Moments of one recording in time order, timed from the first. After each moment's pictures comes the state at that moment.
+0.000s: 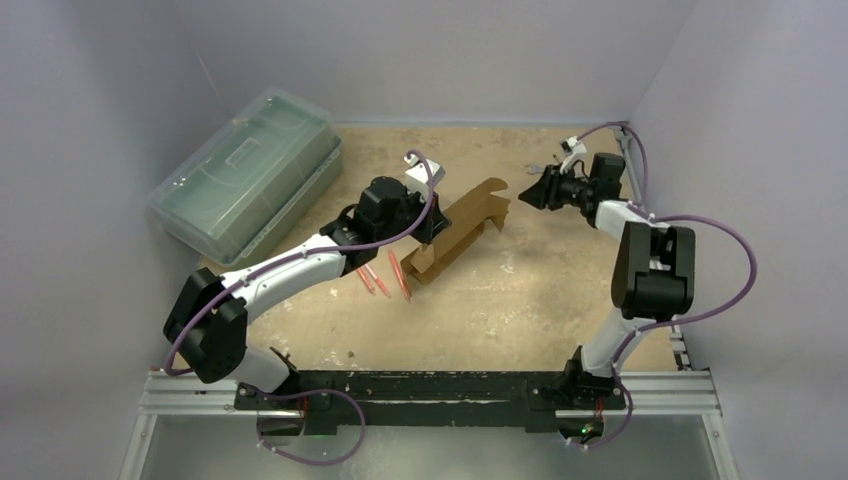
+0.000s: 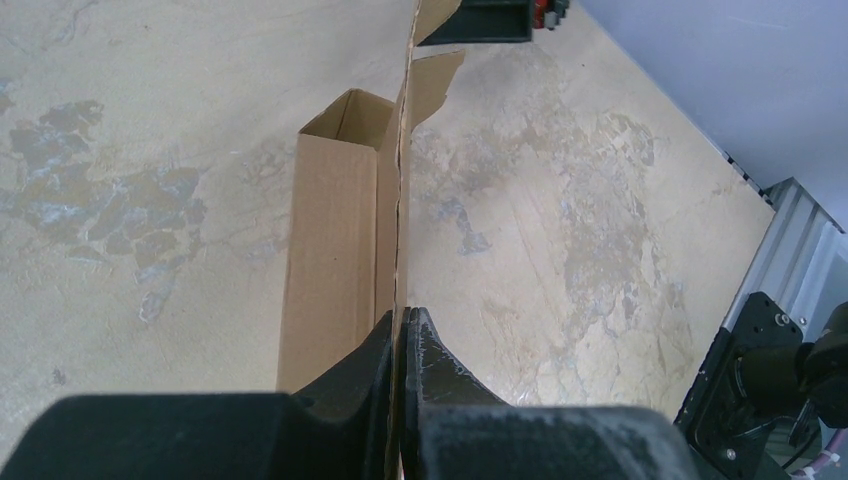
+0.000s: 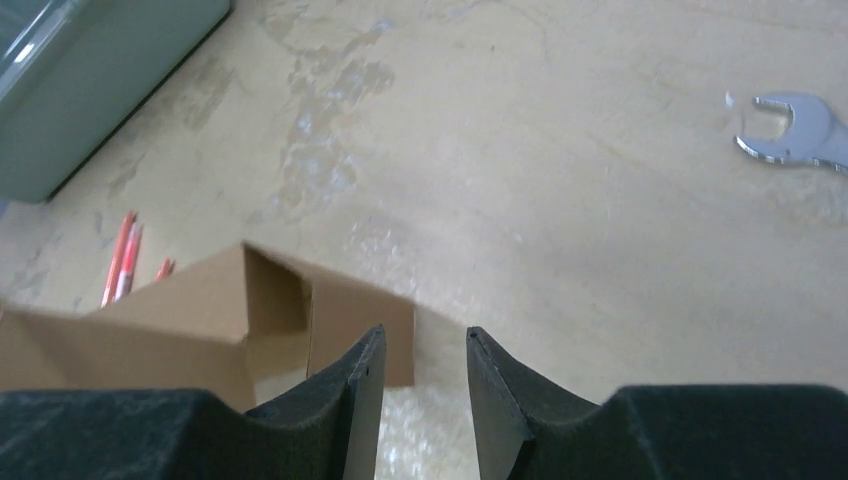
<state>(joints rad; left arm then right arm) -0.74 1.47 1.03 0.09 0.18 -0.28 -0.15 1.76 1.03 0.10 -0.87 0.02</state>
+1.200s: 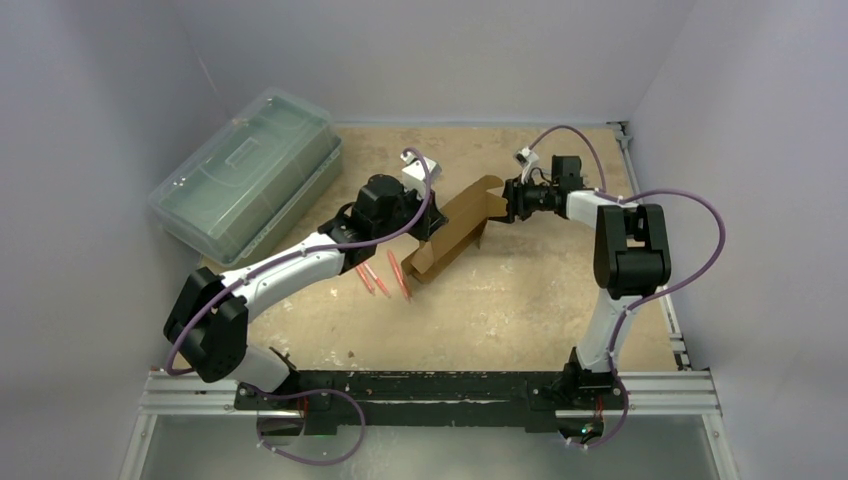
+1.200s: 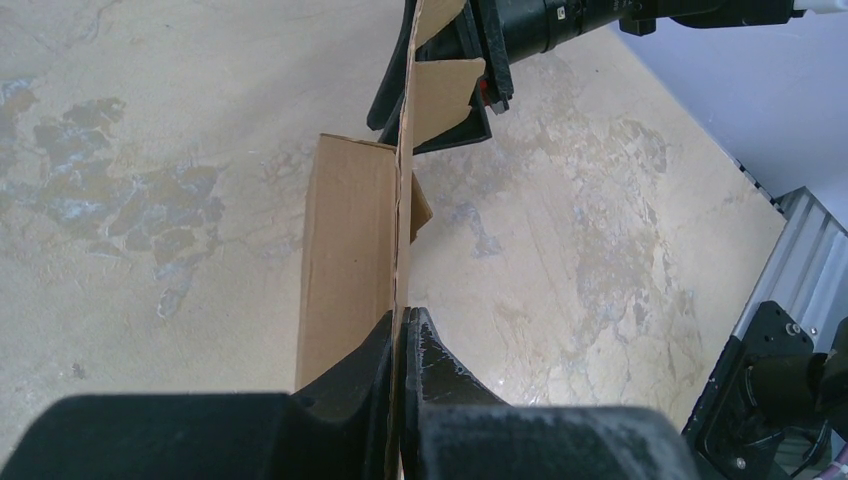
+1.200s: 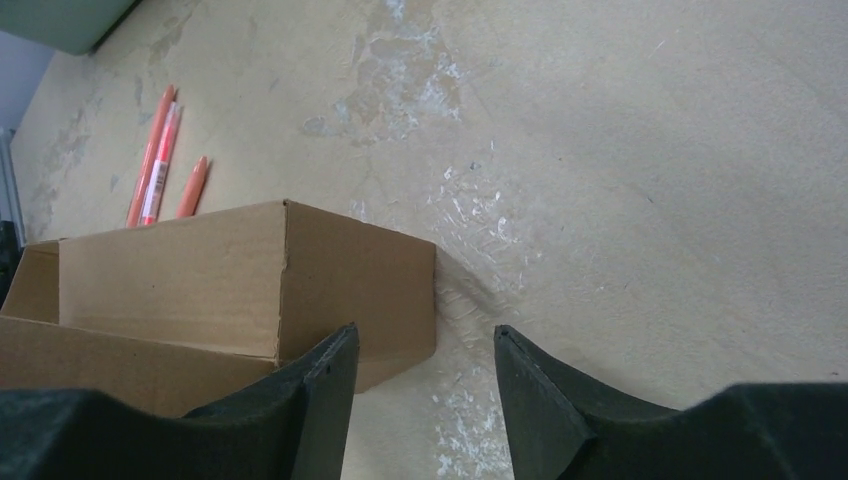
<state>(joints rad) -0.71 1.48 1.03 0.09 0.18 -0.28 0.03 1.94 1.17 -0.07 -0.92 -0.12</state>
